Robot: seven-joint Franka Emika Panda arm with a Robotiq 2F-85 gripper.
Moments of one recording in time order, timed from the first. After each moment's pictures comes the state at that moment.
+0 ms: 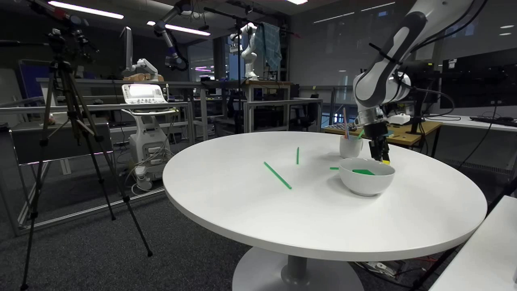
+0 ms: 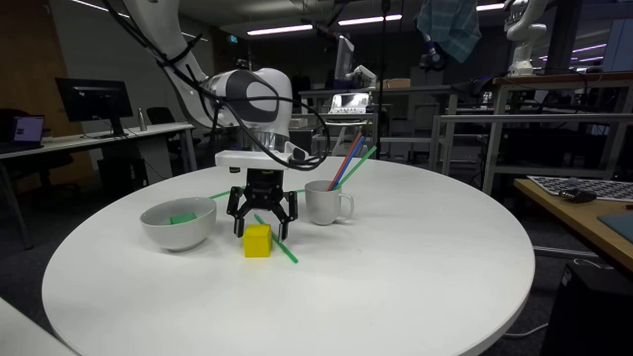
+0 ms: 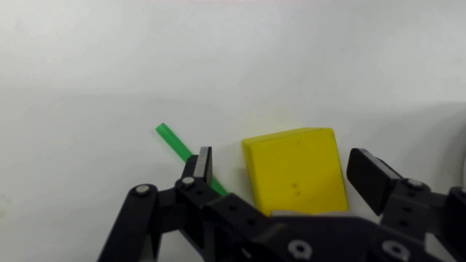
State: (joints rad) arm -0.17 0.40 -0.09 -2.21 -0.14 2.30 -0.41
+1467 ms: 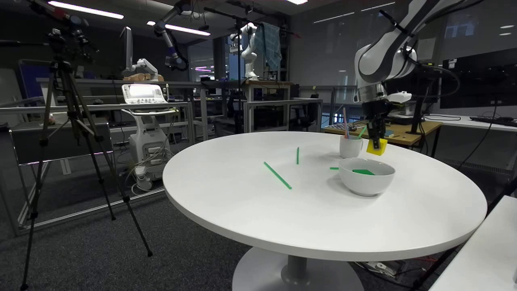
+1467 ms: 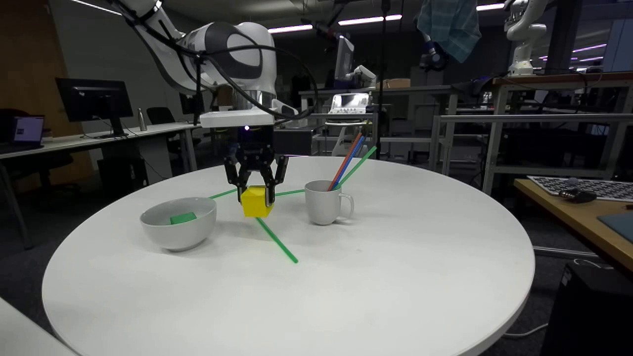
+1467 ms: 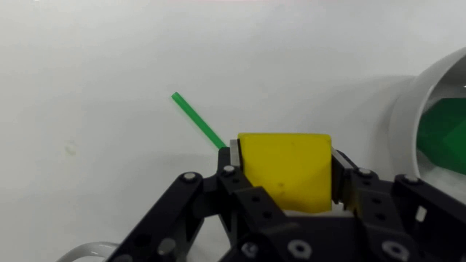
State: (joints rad) arm -0.13 0.20 -0.08 -2.27 -0.16 2.27 -0.35
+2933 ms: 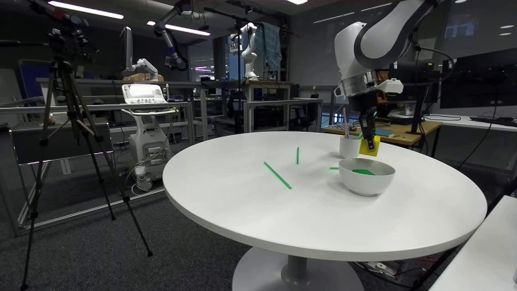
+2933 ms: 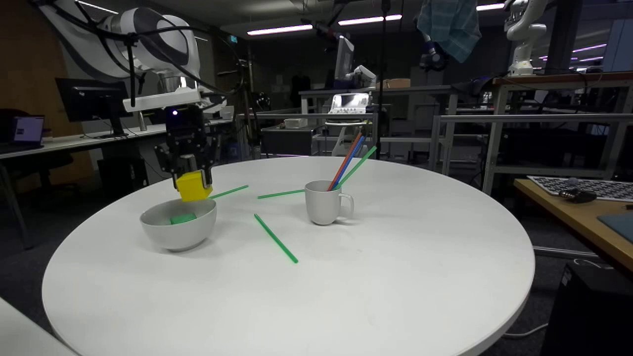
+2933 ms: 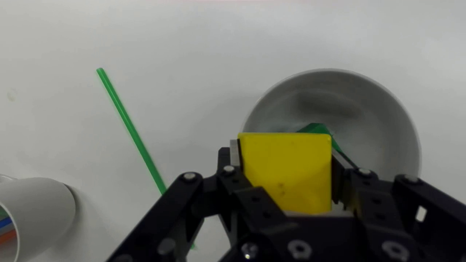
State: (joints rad) arm 0.04 0.01 0.05 -2.43 -0.26 2.19 -0.20
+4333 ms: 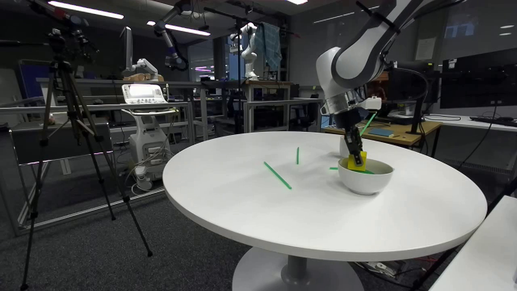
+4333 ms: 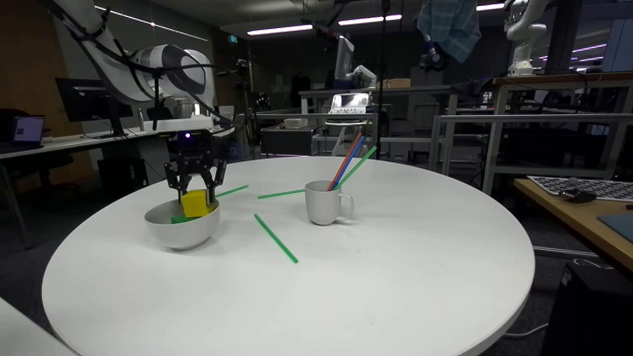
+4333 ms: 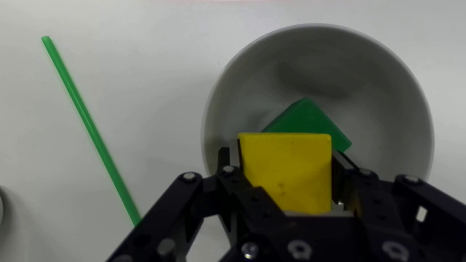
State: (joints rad) arm 0.05 0.23 0.07 -2.27 -0.22 2.16 -0.21
